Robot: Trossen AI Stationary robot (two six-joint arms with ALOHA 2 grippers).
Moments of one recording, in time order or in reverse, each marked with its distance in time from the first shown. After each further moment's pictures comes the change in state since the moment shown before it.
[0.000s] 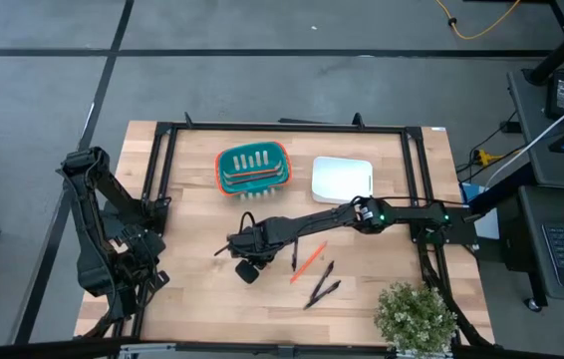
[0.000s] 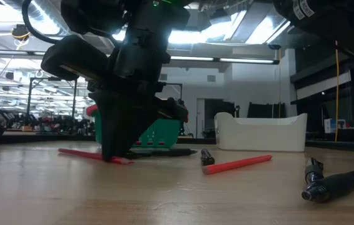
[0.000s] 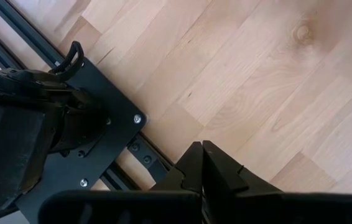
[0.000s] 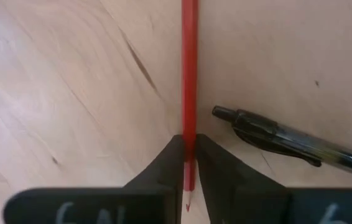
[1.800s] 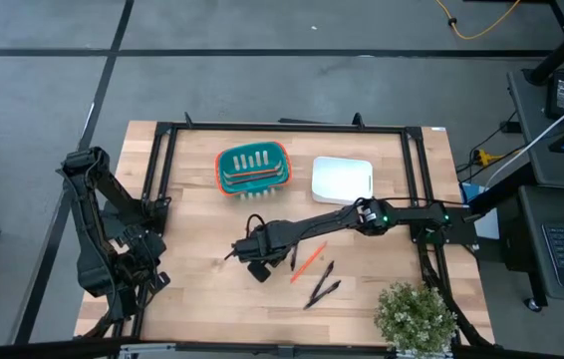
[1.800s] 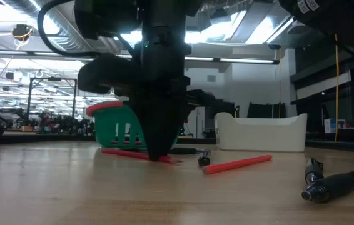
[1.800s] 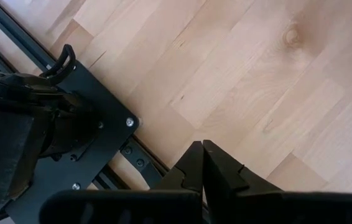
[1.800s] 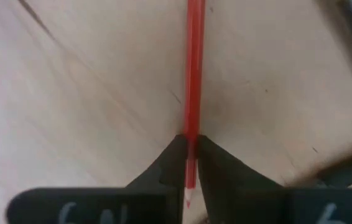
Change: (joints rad) left arm 0.000 0.000 0.000 0.019 -0.022 0.003; right arm 0.028 -0.062 -0.009 -0.184 0.073 0.055
